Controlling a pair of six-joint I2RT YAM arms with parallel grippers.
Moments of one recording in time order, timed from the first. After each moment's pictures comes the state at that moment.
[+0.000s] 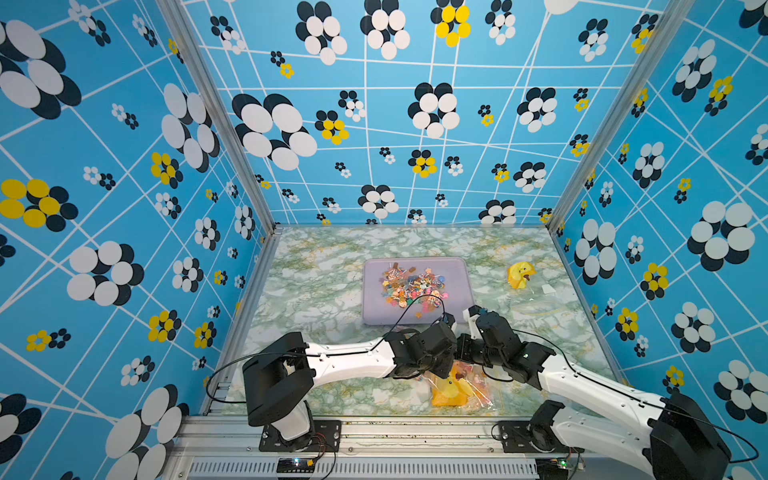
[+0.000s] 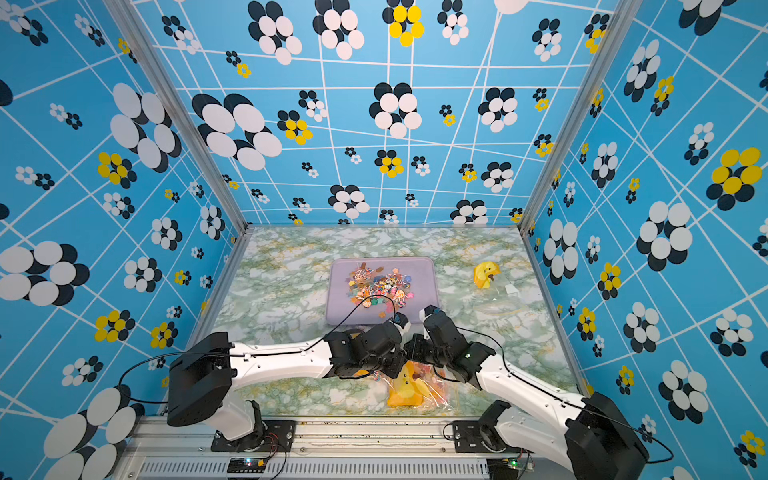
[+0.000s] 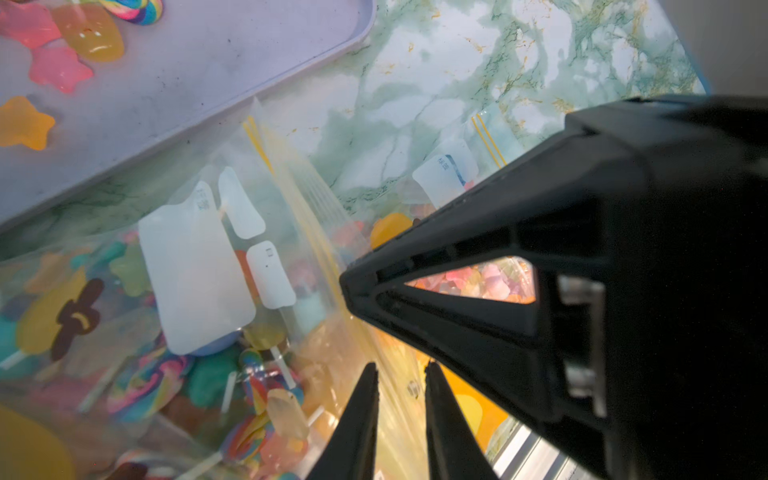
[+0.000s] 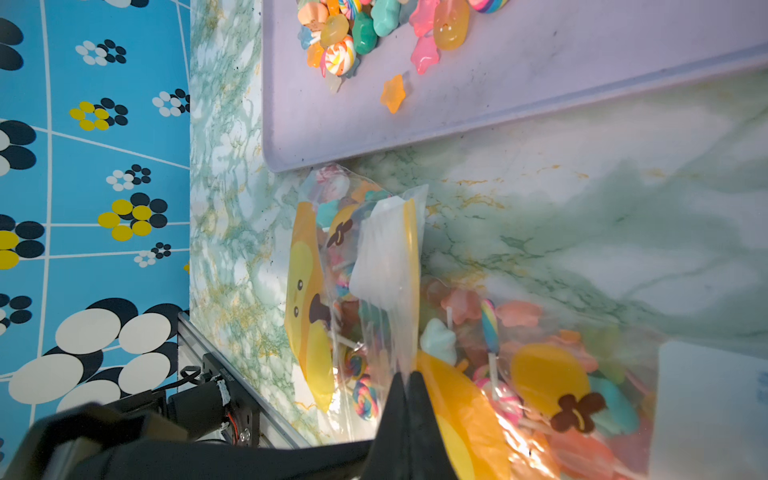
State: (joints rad) left arm -1.16 1.62 0.99 -0.23 -0.01 -0.61; right arm 0.71 1.06 0.47 -0.19 -0.18 0.86
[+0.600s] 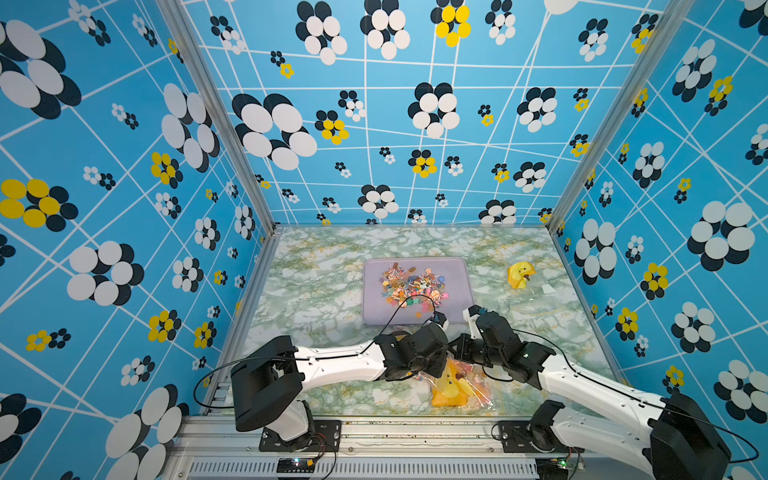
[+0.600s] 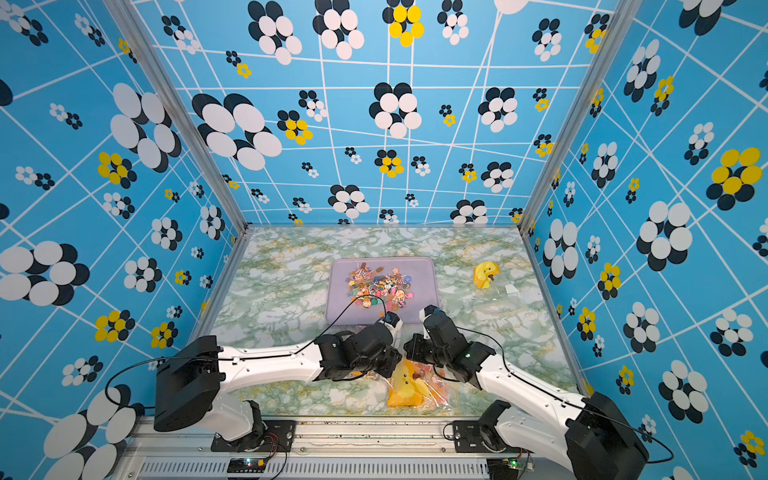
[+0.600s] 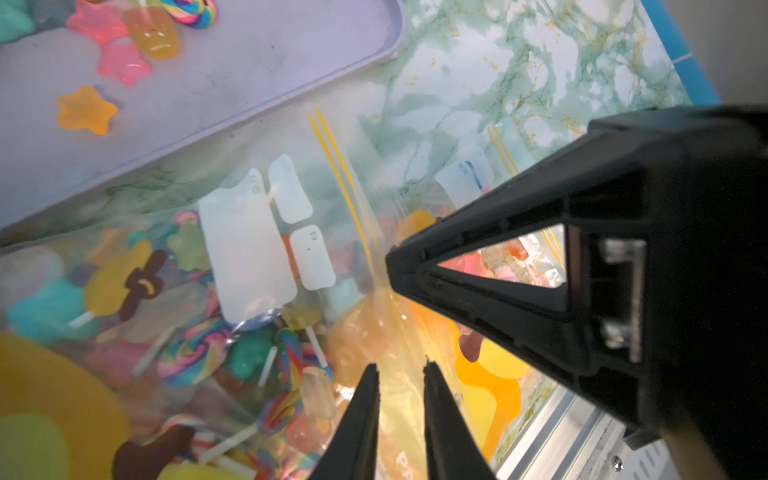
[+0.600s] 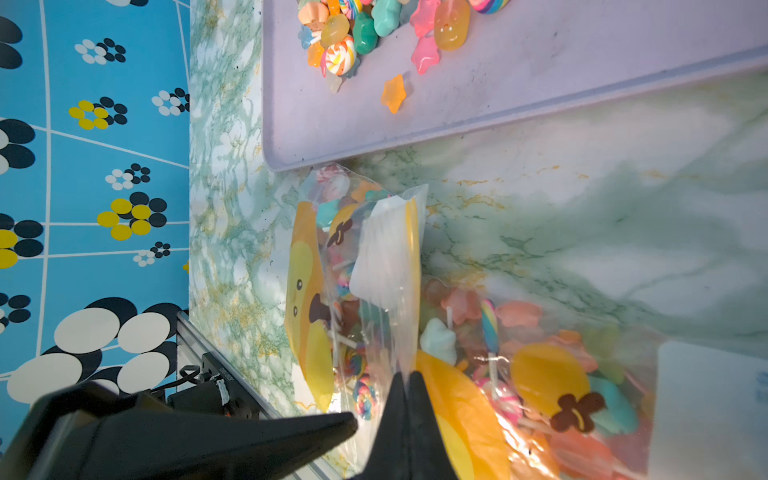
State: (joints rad) left arm -1.14 1.54 0.90 -0.18 -0.04 -0.64; right arm 0.71 1.06 0.47 -0.20 -0.18 0.85
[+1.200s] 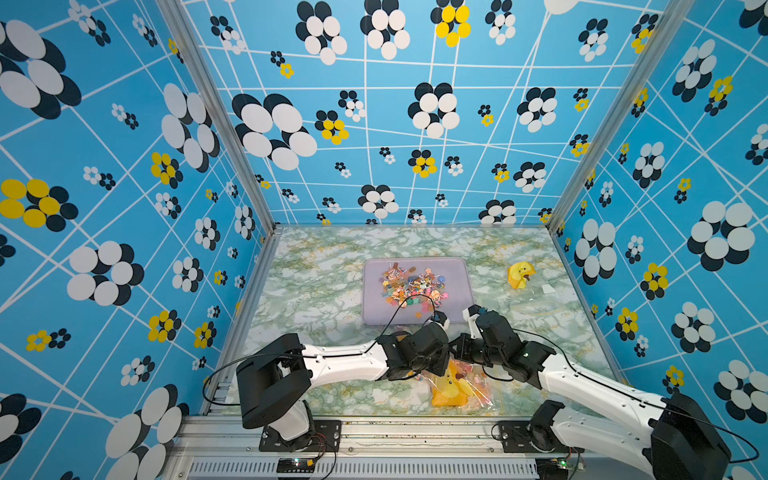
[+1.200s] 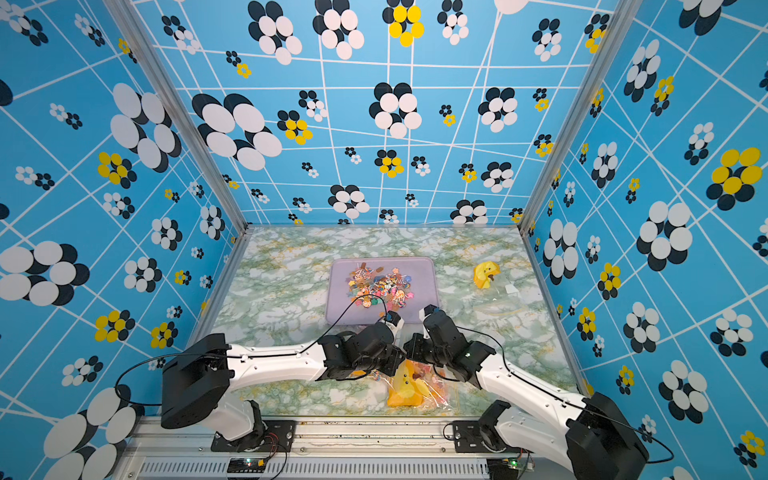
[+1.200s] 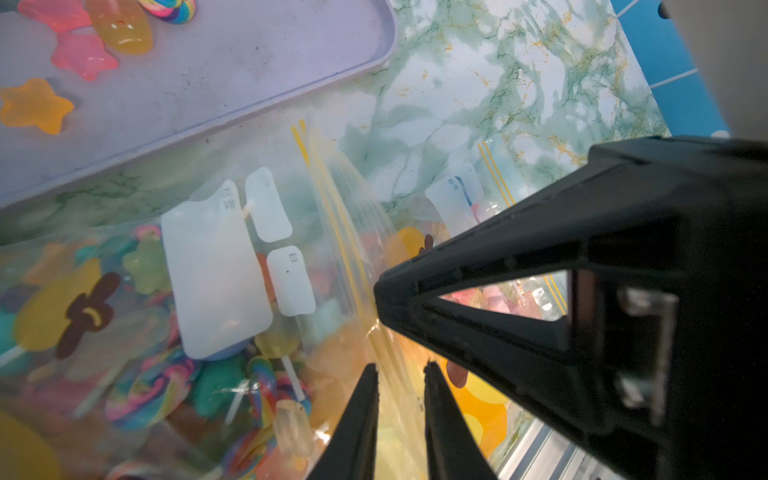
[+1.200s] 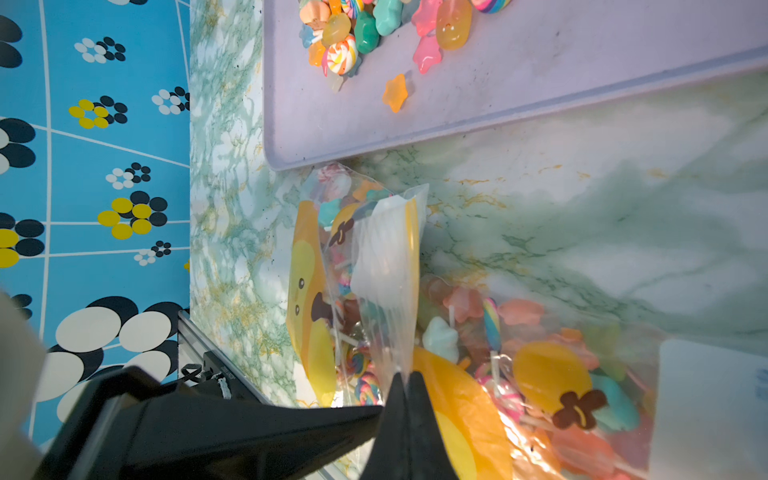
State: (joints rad) left arm -1.14 1.59 0.89 -0.10 -0.01 -0.67; right arm 0.71 1.06 0.49 -0.21 -0.19 0.85
